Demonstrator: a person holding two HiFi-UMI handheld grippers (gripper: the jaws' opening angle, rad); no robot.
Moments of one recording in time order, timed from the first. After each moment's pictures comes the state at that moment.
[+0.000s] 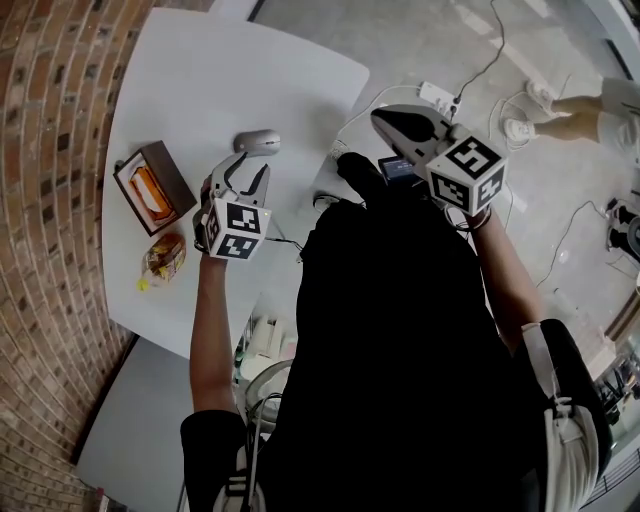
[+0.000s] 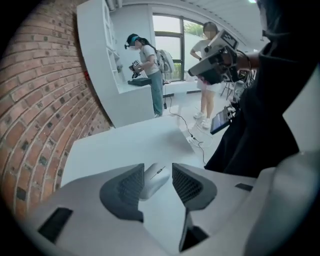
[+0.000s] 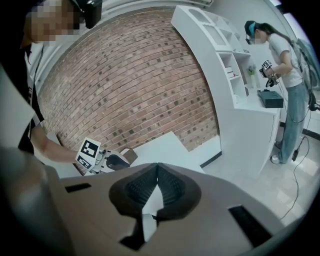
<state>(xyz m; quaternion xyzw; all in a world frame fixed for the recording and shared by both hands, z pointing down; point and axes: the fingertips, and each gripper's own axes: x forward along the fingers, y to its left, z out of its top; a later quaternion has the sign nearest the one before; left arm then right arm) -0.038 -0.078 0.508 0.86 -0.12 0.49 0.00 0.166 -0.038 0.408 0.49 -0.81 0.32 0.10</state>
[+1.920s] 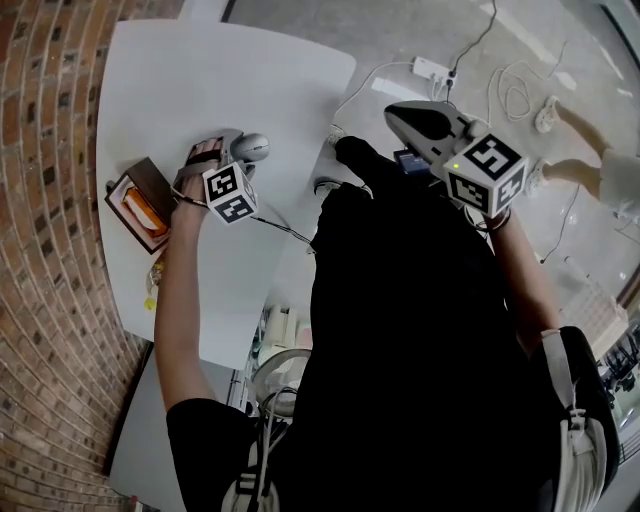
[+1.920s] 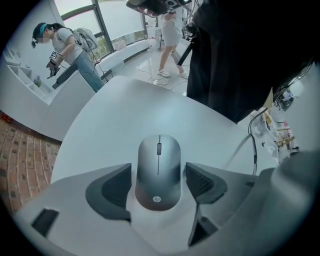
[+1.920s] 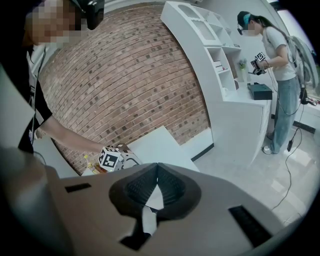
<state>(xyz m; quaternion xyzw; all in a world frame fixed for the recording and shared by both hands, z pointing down) -0.045 -0.097 0.624 0.73 0.18 0.63 -0.21 0.199 -0.018 0.428 0.51 -0.78 0.35 0.11</state>
